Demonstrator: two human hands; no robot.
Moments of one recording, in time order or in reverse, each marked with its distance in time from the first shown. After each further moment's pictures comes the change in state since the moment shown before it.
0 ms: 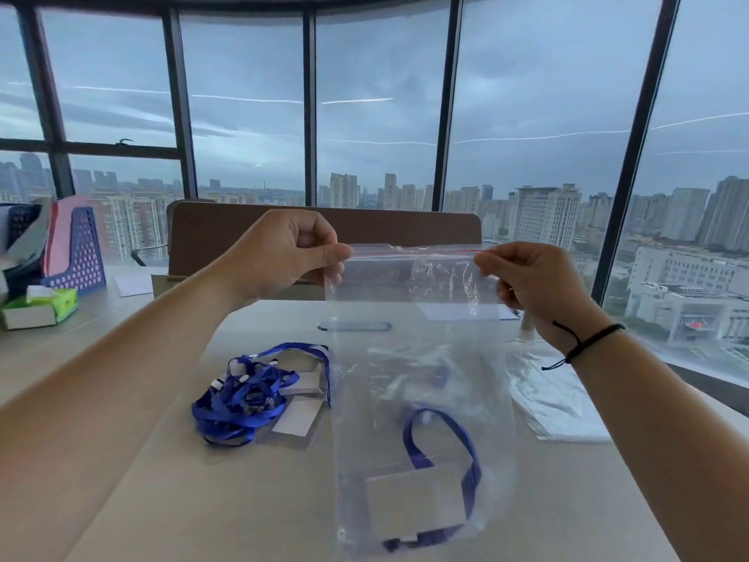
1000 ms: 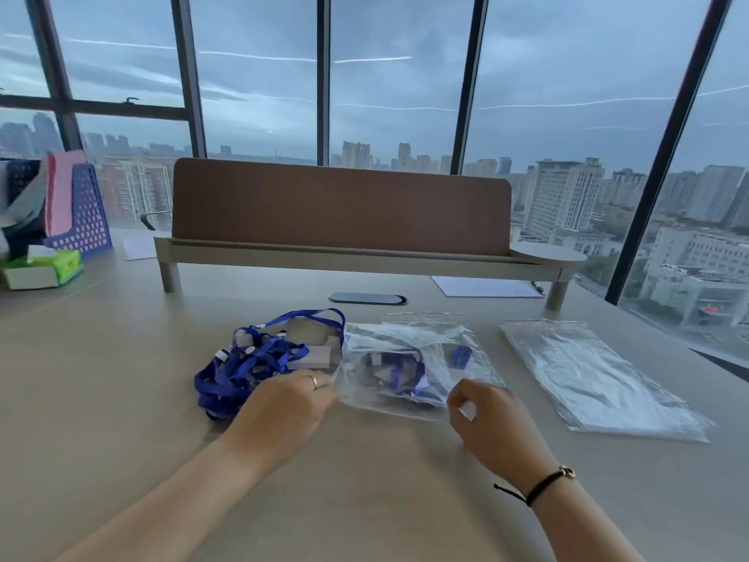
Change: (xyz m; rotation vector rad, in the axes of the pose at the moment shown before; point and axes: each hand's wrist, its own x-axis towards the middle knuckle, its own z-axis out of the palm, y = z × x) left_hand -0.114 -0.185 0.069 1.027 -0.148 0.161; right_hand -0.103 0.151 0.057 -0.875 -0.321 0.047
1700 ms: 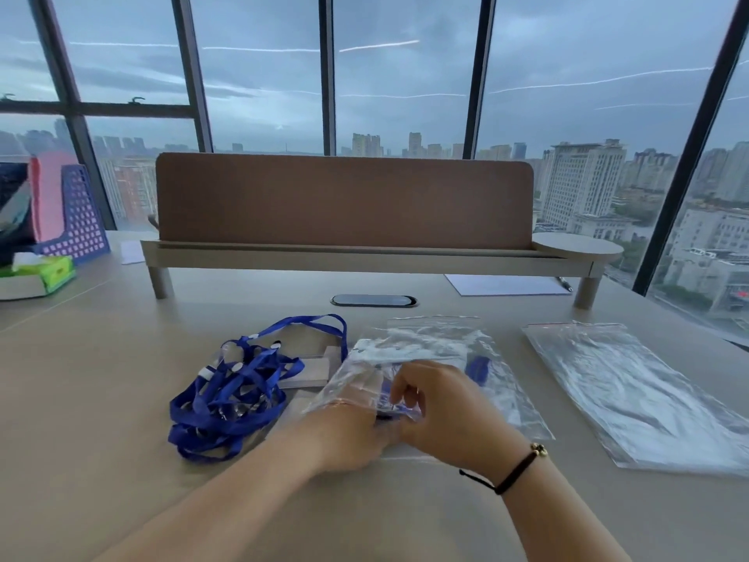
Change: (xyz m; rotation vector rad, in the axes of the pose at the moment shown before) left_hand 0.075 0.036 0.028 -0.467 -0.451 -0.259; right_hand 0.066 -0.042 0.015 0.139 -0.116 -0.402
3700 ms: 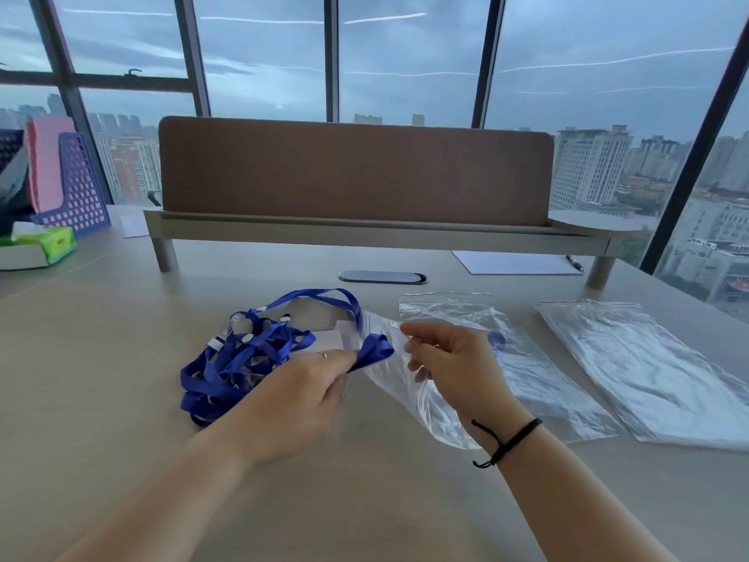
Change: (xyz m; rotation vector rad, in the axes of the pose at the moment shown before) left_hand -0.052 -0.040 -0.024 -0.112 0.319 0.233; right_hand 0.015 -0.013 0.024 0.807 0.279 0.474
